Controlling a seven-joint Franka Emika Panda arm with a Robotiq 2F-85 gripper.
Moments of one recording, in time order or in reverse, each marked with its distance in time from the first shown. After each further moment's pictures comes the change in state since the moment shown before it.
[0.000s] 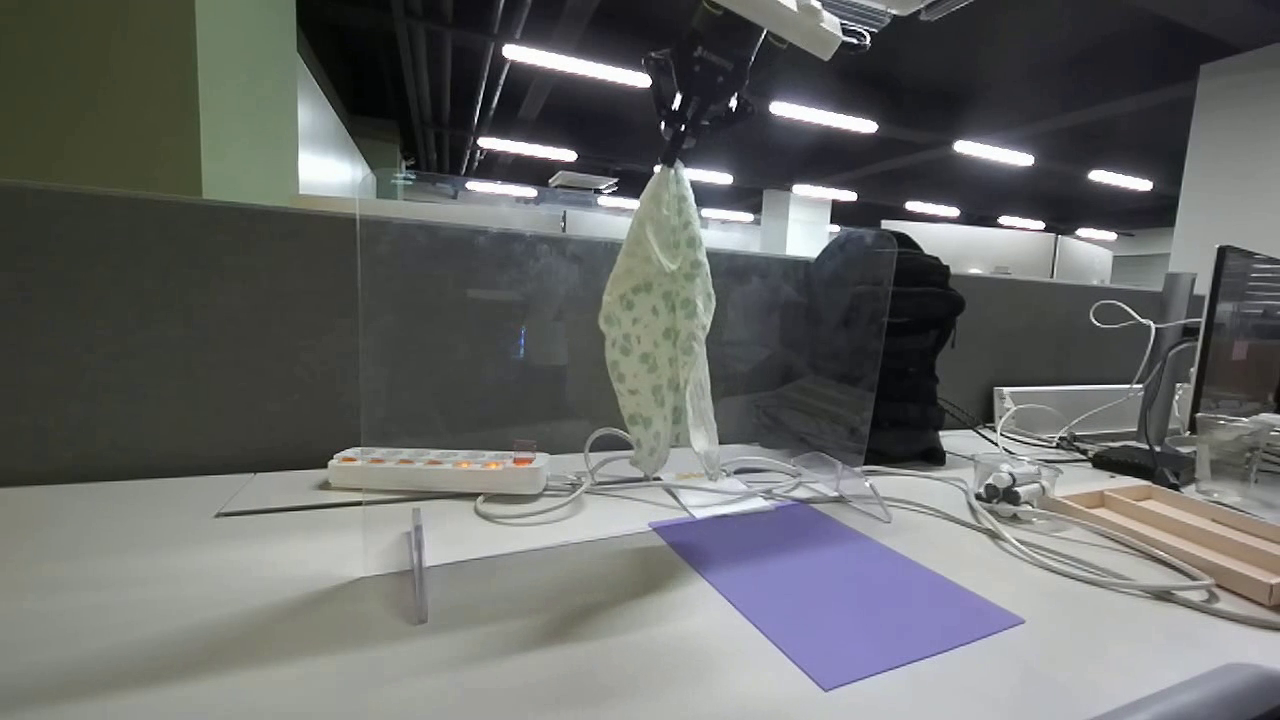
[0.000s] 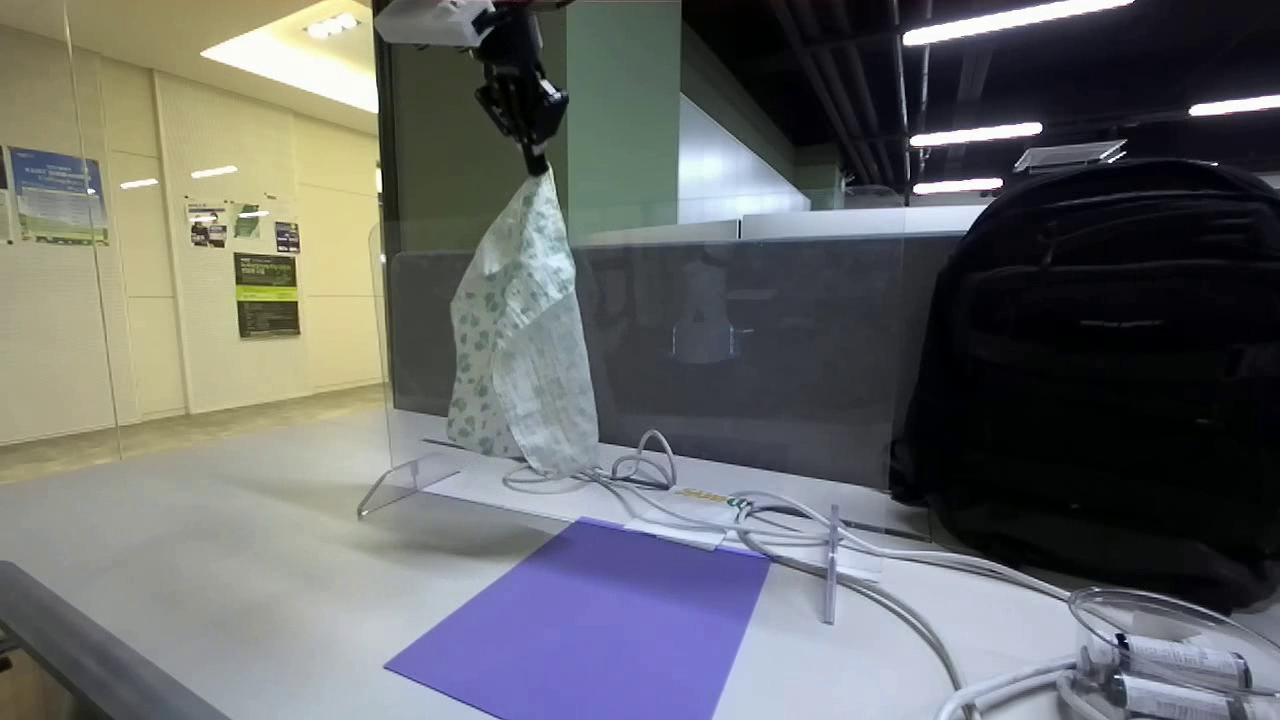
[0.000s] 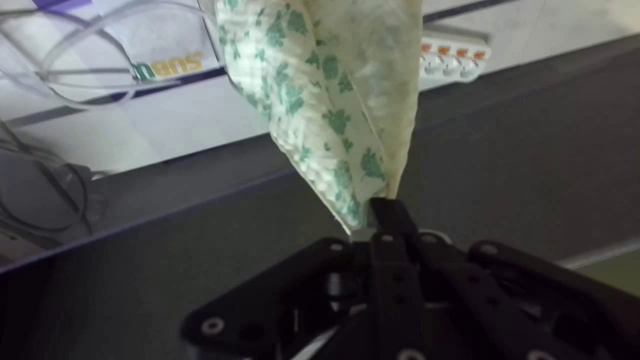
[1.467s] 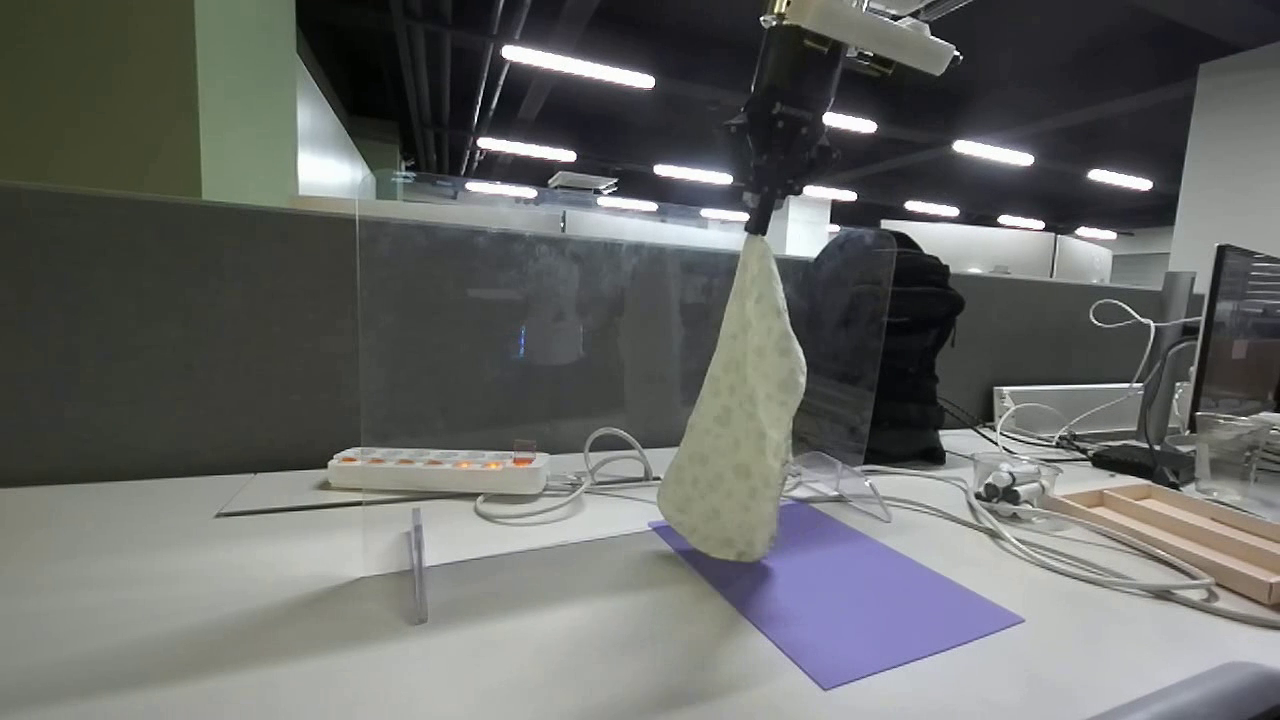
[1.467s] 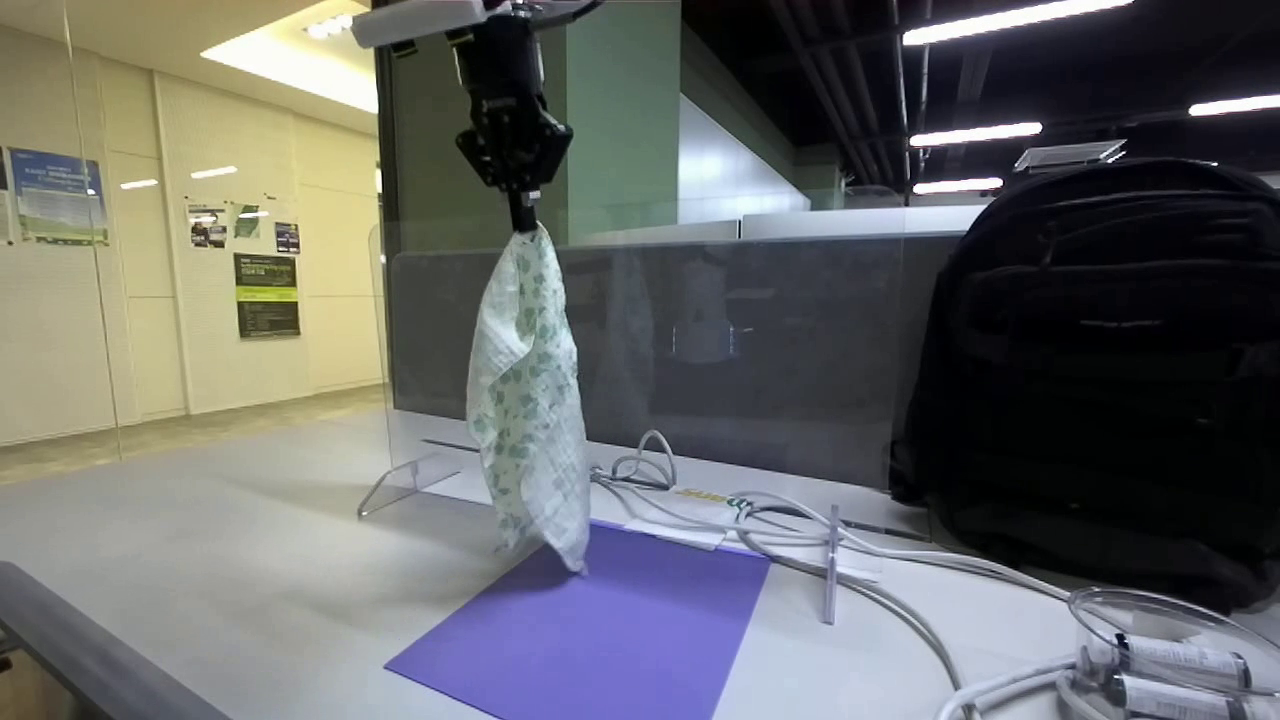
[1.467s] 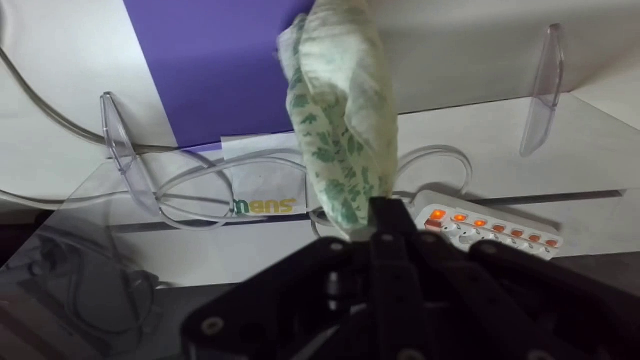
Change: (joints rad) arm -0.061 -0.087 -0.033 -0.131 -0.135 -0.303 -0.138
